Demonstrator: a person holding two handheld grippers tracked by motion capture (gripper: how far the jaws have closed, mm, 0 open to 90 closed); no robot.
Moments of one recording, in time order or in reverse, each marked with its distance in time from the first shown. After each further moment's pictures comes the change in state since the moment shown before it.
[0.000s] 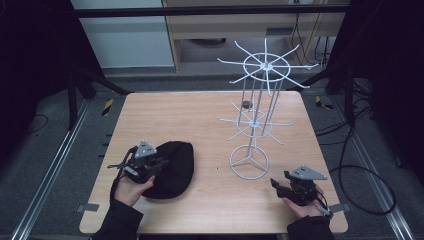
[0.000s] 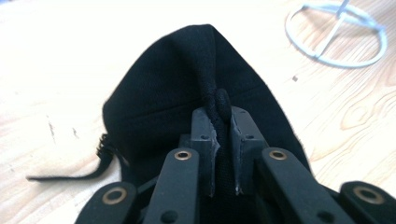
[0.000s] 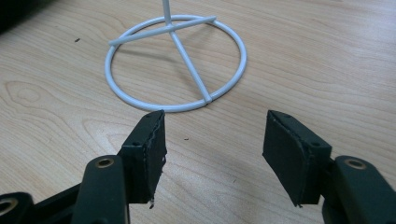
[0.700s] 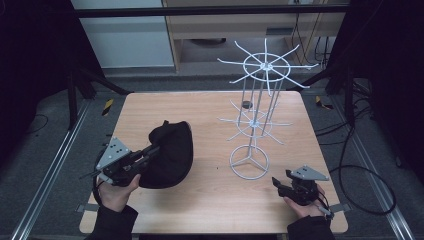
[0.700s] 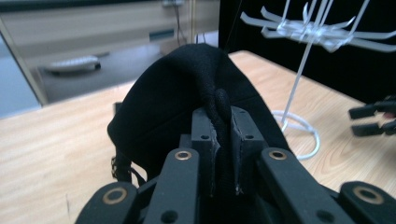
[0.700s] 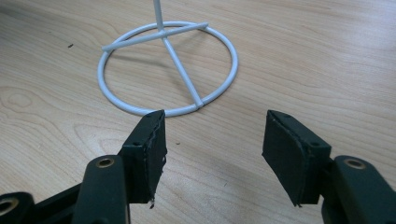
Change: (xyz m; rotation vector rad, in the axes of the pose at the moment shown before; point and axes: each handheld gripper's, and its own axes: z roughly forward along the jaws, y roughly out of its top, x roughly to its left) left arm -0.012 0.019 -0.075 -0.394 -0.029 -0.021; right arm -0.003 -0.001 -0.001 -0.026 -0.019 0.004
